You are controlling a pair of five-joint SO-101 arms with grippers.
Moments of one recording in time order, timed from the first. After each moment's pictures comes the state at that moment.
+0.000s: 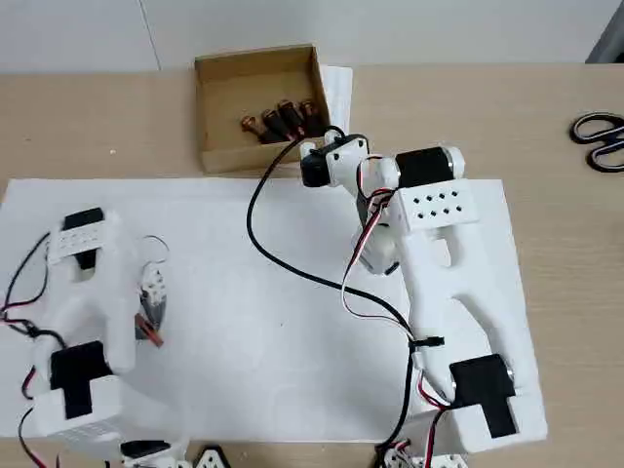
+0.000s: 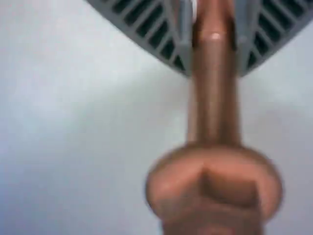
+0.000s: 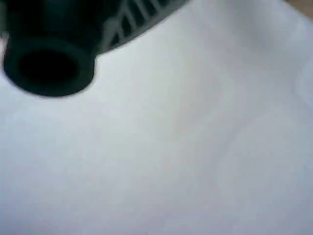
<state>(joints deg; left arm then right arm) -18.7 5.1 27.6 87.2 35.7 -15.7 -1.5 -1.6 97.5 26.9</state>
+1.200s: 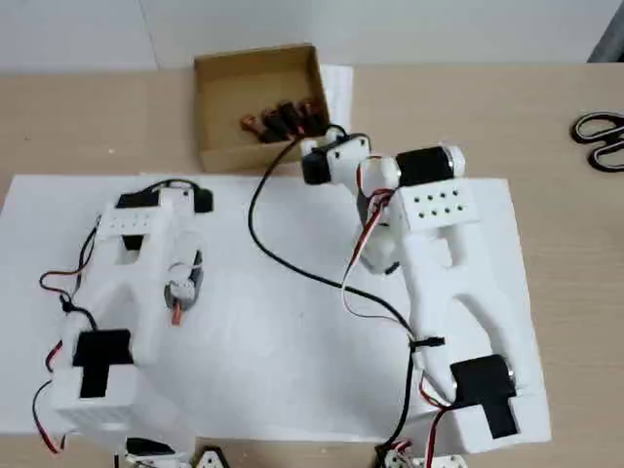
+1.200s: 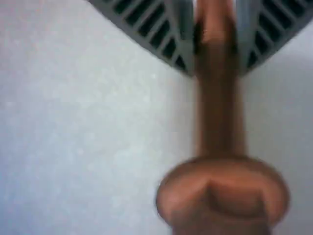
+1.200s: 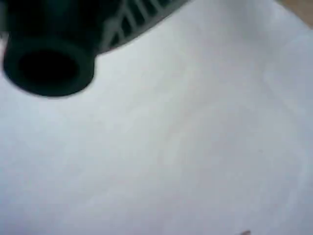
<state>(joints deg) -7.5 12.3 21.4 82.8 -4.7 -15.7 -1.5 -1.6 97.5 25.4</state>
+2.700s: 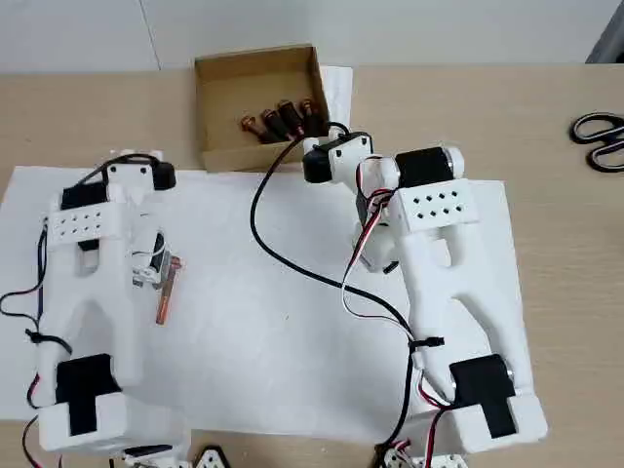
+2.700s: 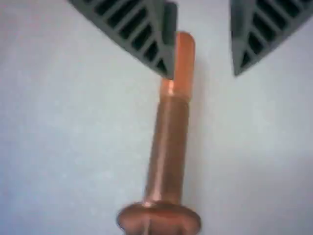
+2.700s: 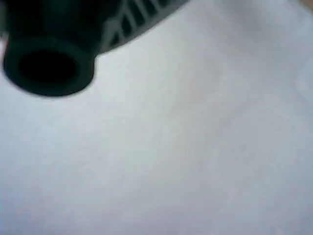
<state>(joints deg) -16.5 0.8 19.0 85.2 -11.1 -15.7 -1.5 -1.6 97.1 24.2</state>
